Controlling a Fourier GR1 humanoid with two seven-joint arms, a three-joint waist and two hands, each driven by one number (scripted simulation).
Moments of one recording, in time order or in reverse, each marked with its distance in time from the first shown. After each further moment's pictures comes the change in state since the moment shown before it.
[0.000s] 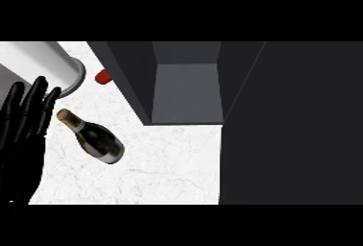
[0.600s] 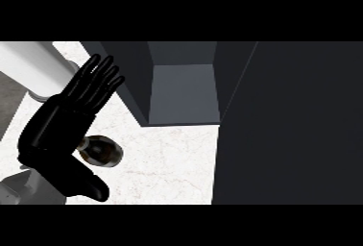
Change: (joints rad) left arm -0.257 0.018 -0.021 0.205 0.438 -0.176 0.329; right arm 0.146 -0.019 0.196 -0.136 -0.097 0.162 0.065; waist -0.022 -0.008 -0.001
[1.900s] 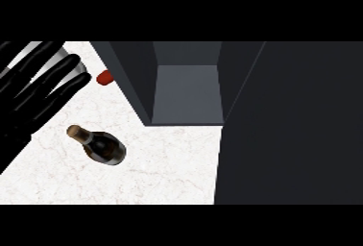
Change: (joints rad) left arm -0.223 0.111 0.090 -0.375 0.220 0.389 0.592; right arm 0.084 -0.021 0.153 -0.273 0.005 -0.056 0.301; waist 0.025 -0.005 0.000
